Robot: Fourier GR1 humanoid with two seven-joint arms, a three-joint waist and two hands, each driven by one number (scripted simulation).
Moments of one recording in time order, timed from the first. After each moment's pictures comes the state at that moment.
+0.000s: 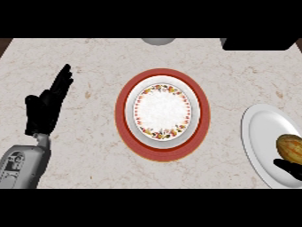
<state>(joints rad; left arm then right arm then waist) -0.27 0.25 -0.03 -1.41 -0.02 0.08 0.11 0.21 -0.36 -0.23 -1.58 -0.25 -0.11 0.44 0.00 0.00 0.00</state>
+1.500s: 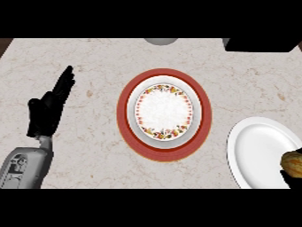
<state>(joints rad) -0.25 0.21 -0.01 -1.43 -0.07 0.05 0.10 0.25 -0.51 -0.07 -1.59 0.36 -0.20 0.27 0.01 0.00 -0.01</state>
